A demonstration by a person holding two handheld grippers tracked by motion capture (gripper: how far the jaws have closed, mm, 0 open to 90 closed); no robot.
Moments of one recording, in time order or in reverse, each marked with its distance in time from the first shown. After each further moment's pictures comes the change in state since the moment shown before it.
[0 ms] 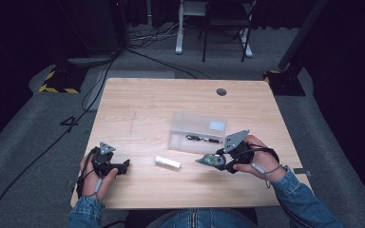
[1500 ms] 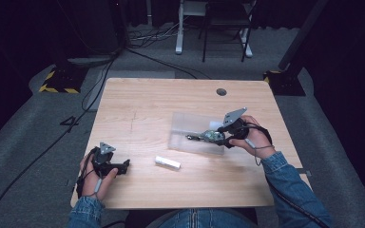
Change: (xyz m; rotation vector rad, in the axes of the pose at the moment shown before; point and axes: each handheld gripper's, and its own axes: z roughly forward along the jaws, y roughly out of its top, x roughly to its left) left arm 0.000 0.000 0.000 0.000 -0.001 0.000; right arm -0.079 0.001 0.016 -0.001 -0.111 0.081
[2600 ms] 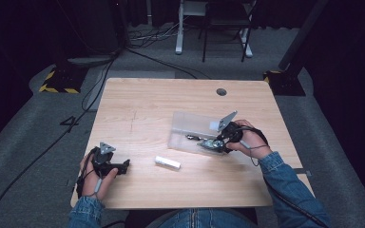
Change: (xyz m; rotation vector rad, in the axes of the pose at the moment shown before) left arm 0.000 0.000 0.000 0.000 0.000 0.000; right arm 0.000 -0.007 0.025 0.154 0.088 0.016
